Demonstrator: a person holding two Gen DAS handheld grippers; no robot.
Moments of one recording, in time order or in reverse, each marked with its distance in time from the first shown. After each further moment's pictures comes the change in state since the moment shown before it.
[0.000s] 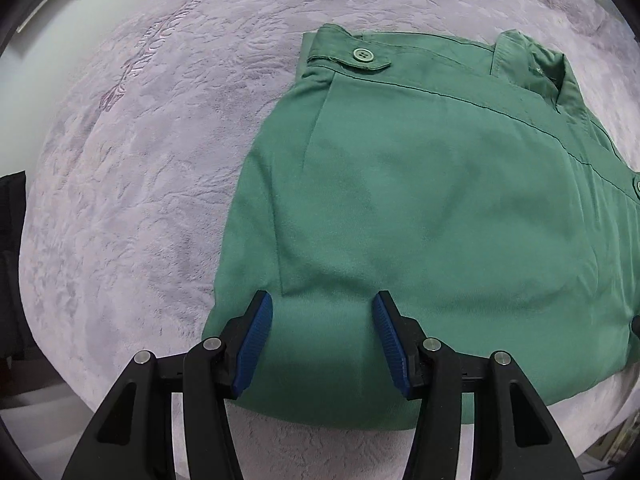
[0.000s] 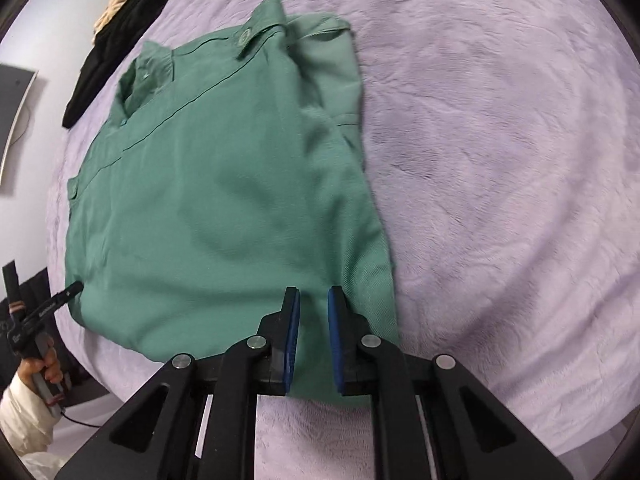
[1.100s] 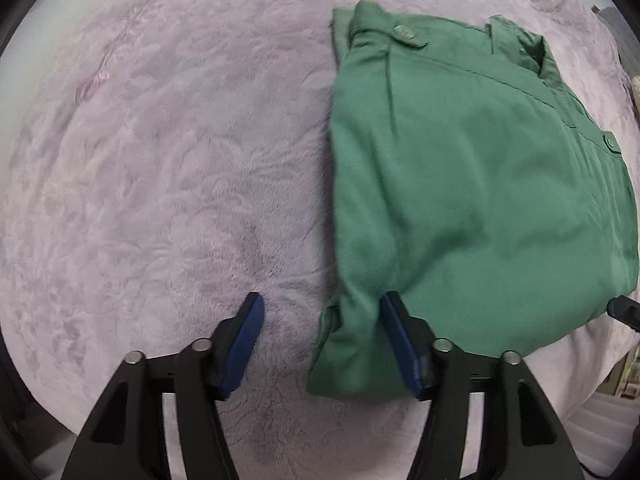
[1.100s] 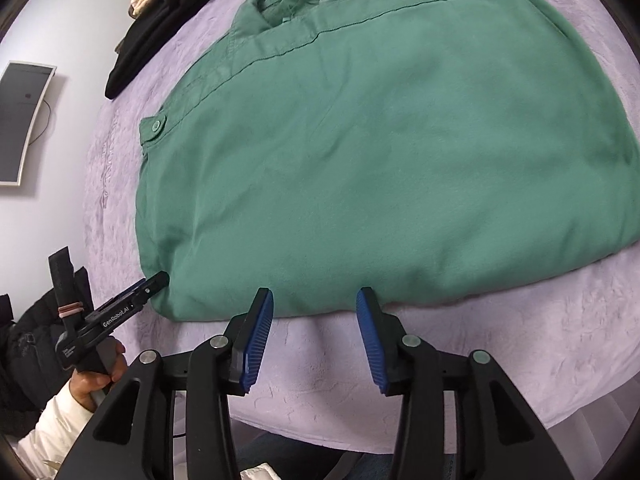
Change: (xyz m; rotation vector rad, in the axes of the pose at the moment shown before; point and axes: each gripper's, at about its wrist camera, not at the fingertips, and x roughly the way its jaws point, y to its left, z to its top) left arm 0.031 0.112 -0.003 0.111 0.059 -0.232; right arm 0.050 0.222 -0.072 0.058 0.017 0.104
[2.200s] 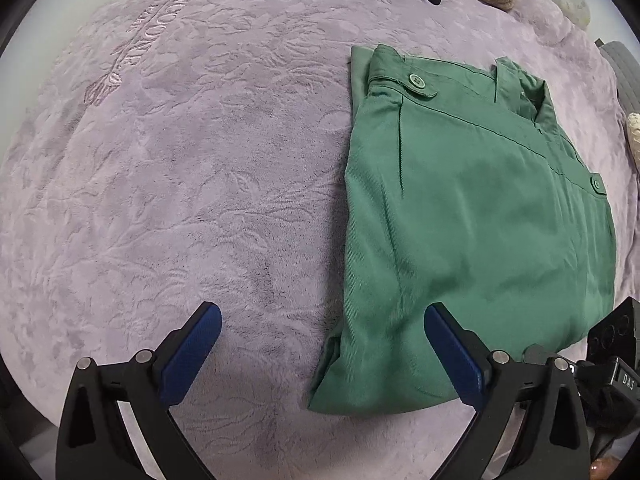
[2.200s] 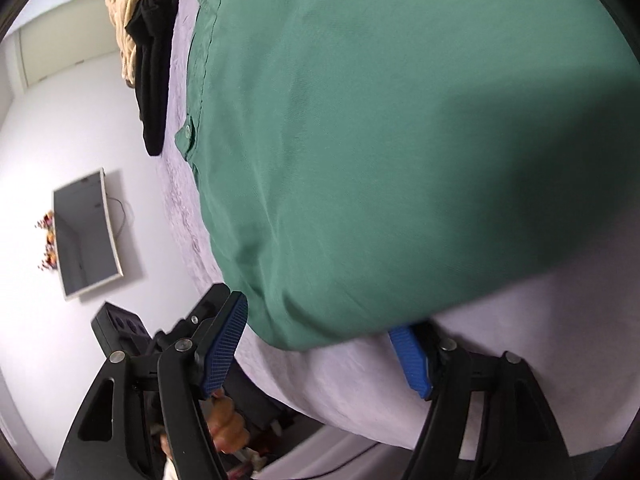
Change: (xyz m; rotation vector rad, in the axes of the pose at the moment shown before) left arm -0.027 0.018 0.016 -0.033 -0.034 -0.036; right arm 0.106 0.027 -0.022 0.435 0.066 0.527
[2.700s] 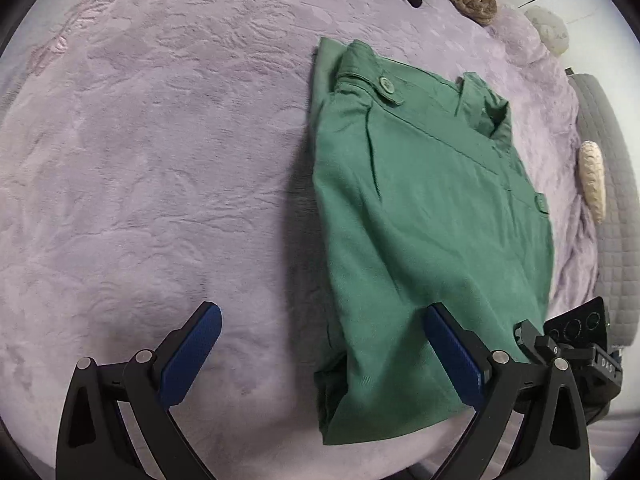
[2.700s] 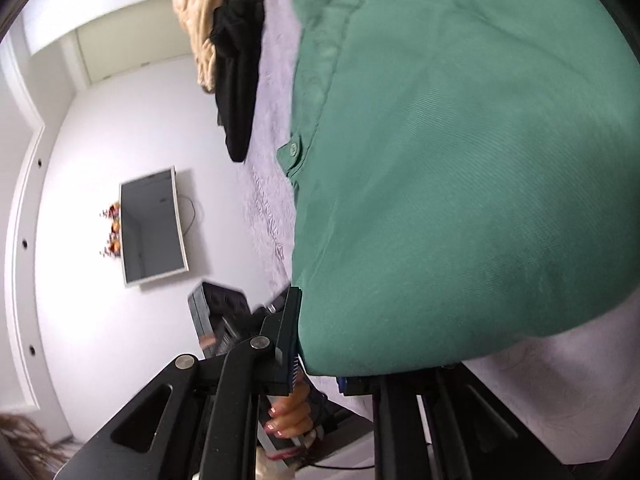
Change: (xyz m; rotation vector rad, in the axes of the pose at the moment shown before) left arm 0.015 0.006 0.021 -0.070 0.086 -0.319; right arm -0.034 0.043 0.006 -0.117 -0.023 0.227
